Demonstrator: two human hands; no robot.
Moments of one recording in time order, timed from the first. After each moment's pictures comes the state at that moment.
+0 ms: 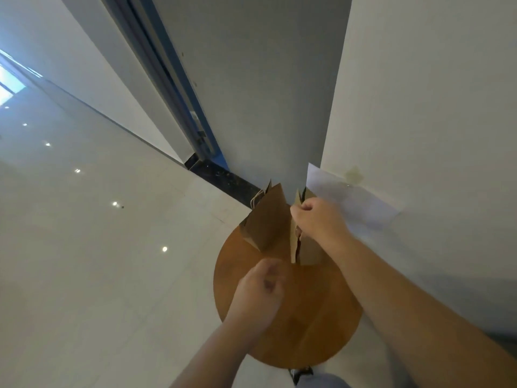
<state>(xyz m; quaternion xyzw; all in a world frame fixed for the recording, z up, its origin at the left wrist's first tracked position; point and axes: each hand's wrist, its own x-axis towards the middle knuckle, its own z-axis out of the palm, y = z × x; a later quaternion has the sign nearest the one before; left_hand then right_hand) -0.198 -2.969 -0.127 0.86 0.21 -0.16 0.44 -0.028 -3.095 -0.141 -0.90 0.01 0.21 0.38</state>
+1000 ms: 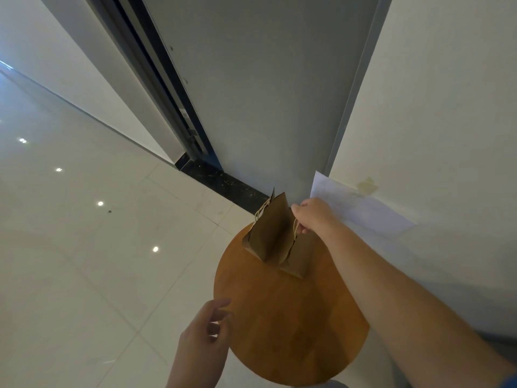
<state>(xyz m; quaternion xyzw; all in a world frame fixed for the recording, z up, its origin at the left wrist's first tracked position) -0.234 -2.868 -0.141 0.83 0.34 -0.10 0.43 0.065 -3.049 -0.226 -0.90 0.06 0.29 0.33</state>
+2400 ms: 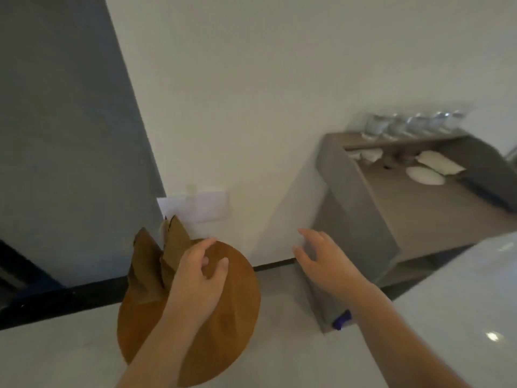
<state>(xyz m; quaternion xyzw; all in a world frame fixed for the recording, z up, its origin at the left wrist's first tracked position) -0.325 -2.930 -0.023 0.86 -0.17 -0.13 0.47 -0.450 -3.187 -0.013 -0.91 0.29 -0.02 0.31</state>
